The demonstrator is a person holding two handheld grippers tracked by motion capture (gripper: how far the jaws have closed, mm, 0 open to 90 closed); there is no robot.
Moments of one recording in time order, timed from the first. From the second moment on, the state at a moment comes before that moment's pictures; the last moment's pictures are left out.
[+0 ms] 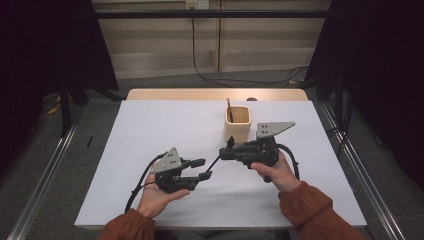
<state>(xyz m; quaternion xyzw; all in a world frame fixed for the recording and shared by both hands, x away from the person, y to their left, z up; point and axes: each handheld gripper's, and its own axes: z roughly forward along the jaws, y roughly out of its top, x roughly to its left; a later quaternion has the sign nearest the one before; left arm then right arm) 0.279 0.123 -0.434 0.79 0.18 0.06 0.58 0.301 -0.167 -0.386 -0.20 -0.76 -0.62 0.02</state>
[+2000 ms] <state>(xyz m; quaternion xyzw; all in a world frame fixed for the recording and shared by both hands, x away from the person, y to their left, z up) 0.269 0.194 -0.423 0.74 0.30 0.16 0.58 0.302 -0.213 -0.376 -0.25 -0.77 -0.58 -0.03</state>
